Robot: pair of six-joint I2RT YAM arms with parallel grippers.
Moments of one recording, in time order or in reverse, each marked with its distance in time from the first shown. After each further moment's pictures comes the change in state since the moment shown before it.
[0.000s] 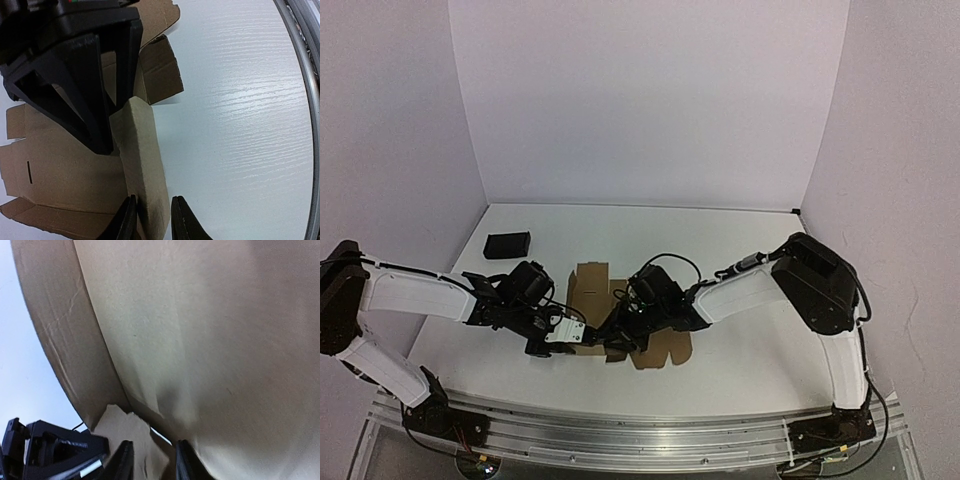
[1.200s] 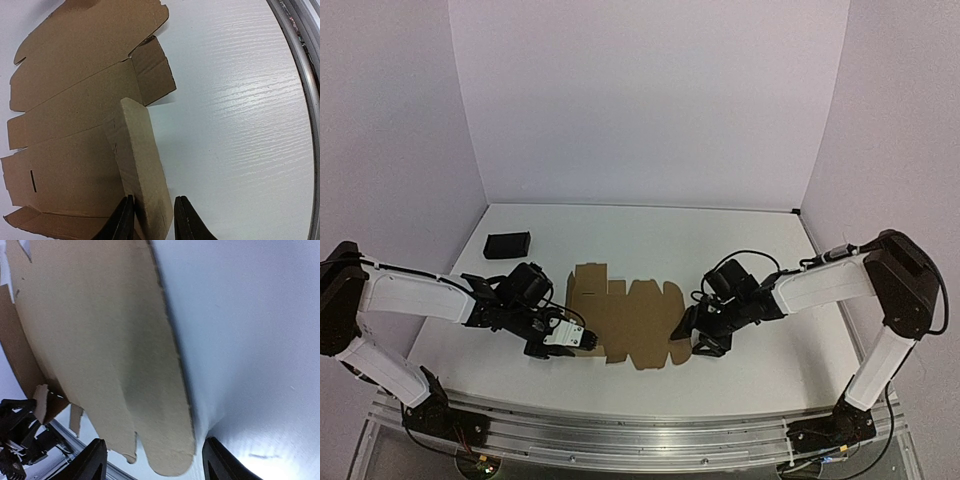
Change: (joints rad) left arm 0.000 -0.007 -0.016 0.013 0.014 0.058; right arm -0.209 -0.463 -0.447 -0.347 0.093 -0.256
